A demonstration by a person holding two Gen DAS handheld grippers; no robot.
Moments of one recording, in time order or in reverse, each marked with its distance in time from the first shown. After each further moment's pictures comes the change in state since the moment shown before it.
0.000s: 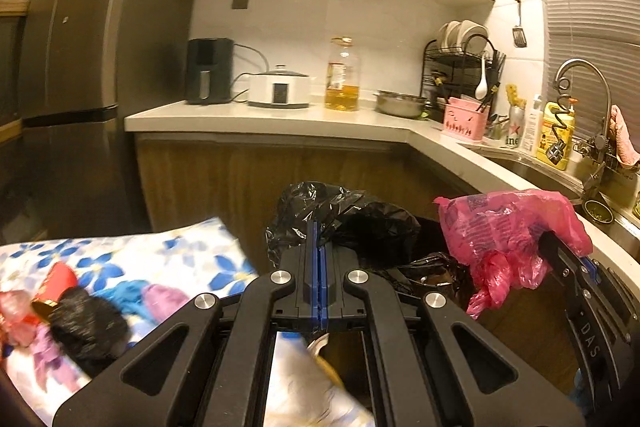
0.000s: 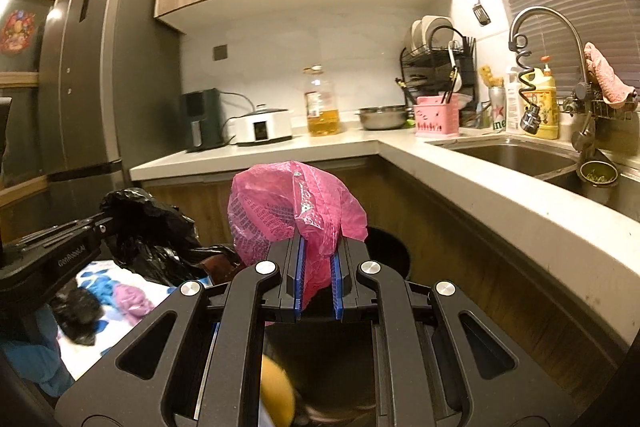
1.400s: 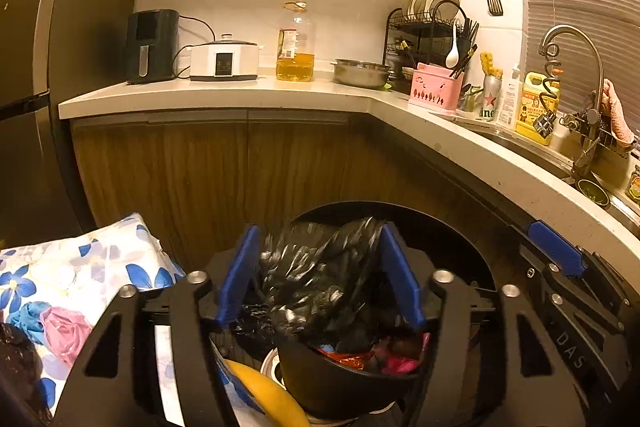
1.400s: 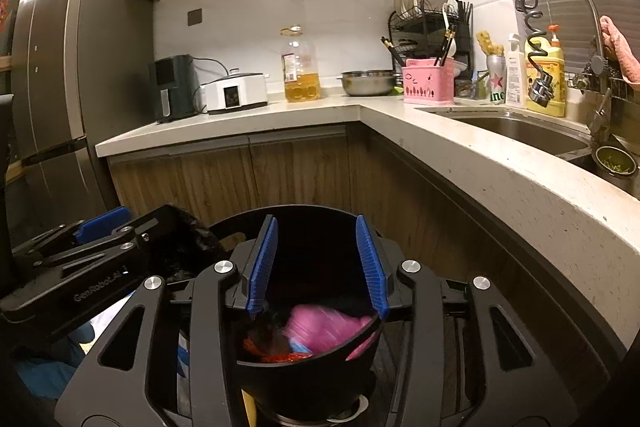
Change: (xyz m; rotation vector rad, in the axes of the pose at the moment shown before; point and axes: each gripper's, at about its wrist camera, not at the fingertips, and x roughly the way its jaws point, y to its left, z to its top) left arm 0.100 -0.032 -0.012 0.024 0.077 -0.142; right arm 0.091 -0.032 -0.014 -0.002 0.124 -0.047
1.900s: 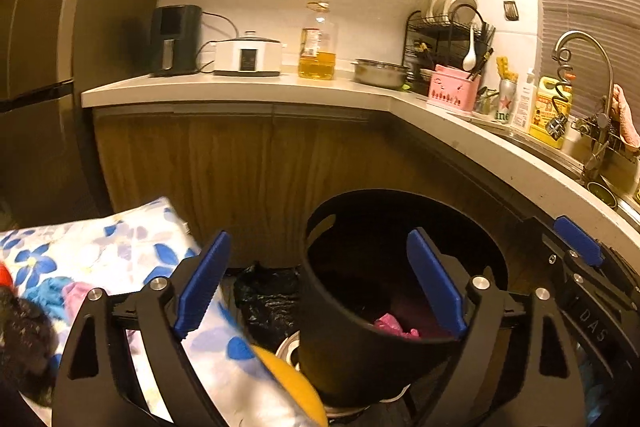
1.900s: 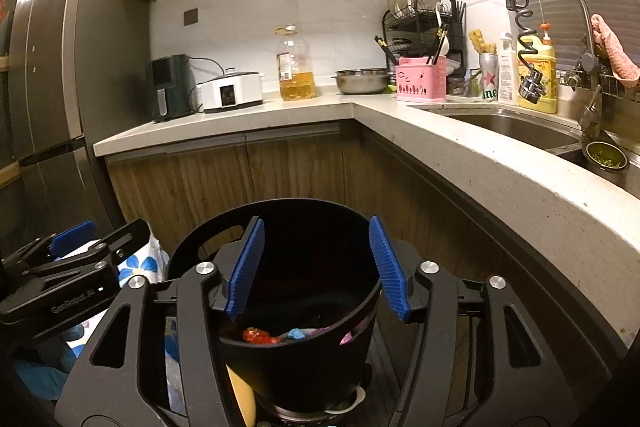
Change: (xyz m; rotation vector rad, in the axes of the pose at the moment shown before) left arm -0.025 0.017 -0.016 -0.035 0.006 0.078; right arm -0.019 0.006 -0.007 -0.002 0.005 -0.011
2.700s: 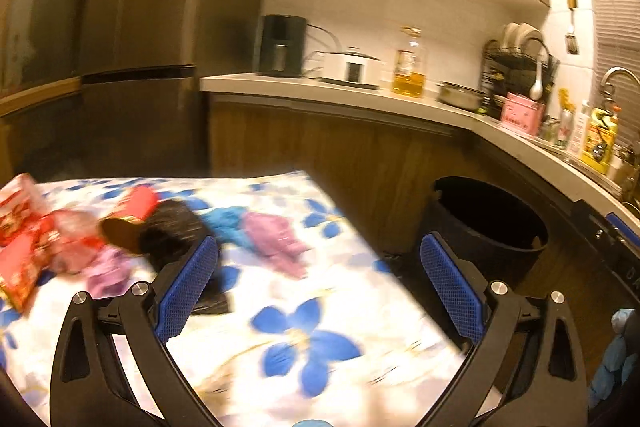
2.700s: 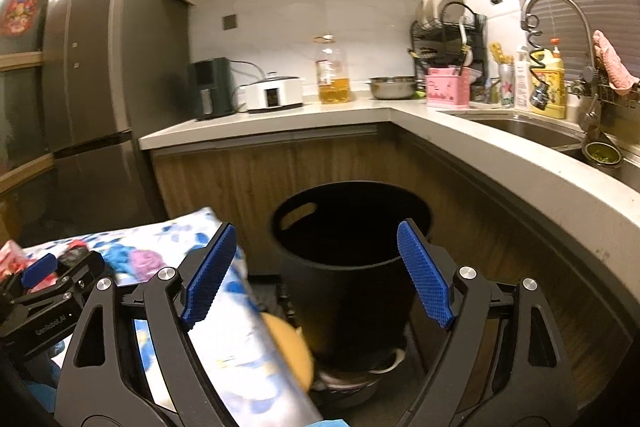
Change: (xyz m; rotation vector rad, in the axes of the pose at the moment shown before) left arm -0.142 0.094 -0.056 -0.129 -0.051 0.274; right arm -0.103 0.075 -0.026 -0.024 -0.015 0.115
